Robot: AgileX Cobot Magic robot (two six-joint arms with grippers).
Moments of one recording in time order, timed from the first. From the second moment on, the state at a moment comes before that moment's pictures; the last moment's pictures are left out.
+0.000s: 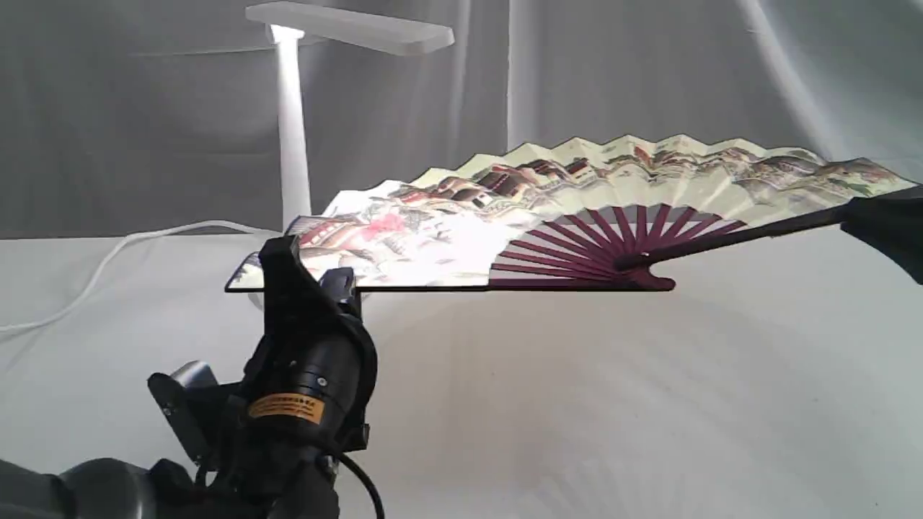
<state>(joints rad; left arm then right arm) -0.86 1.93 -0.78 -0.96 -1.14 -1.35 -0.55 2.02 -1.10 1.71 1.30 -0.97</state>
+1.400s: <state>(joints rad) -0.89 1.36 -0.45 -1.07 -1.12 -1.14 -0.35 1.75 -1.10 1.72 1.31 -0.87</state>
